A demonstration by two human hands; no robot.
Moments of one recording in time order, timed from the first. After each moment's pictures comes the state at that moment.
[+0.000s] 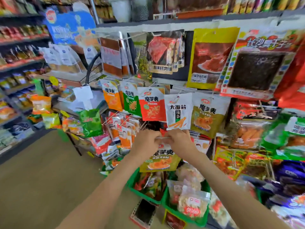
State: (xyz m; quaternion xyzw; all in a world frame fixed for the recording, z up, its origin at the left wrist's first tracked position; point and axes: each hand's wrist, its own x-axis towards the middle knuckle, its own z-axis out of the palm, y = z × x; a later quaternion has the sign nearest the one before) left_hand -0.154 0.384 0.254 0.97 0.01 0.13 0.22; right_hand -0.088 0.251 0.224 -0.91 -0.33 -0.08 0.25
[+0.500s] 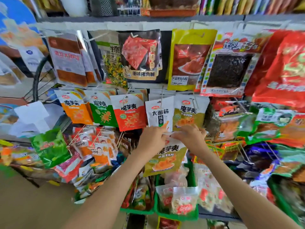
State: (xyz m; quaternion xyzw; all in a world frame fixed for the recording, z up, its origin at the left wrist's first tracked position) left_hand -0.055 0.397 0.256 0.95 -0.15 0.10 0.26; right_hand -0.042 0.238 0.241 -0.93 0.00 -0.09 0.36
